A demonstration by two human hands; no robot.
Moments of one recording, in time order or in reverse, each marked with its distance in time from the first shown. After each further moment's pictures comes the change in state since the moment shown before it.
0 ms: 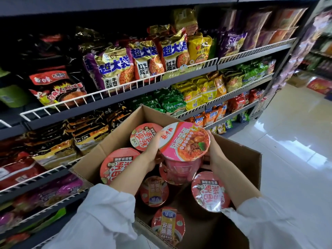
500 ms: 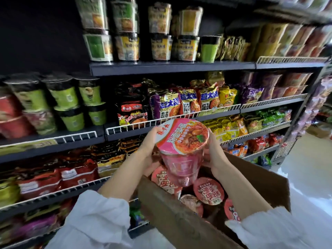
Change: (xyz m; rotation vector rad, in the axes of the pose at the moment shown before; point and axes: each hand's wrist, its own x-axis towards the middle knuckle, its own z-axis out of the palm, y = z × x) left_hand -0.180 0.084 -0.126 -0.060 0.139 0.314; right_hand -0.194 -0.022 0.134 0.005 -0.210 -0.400
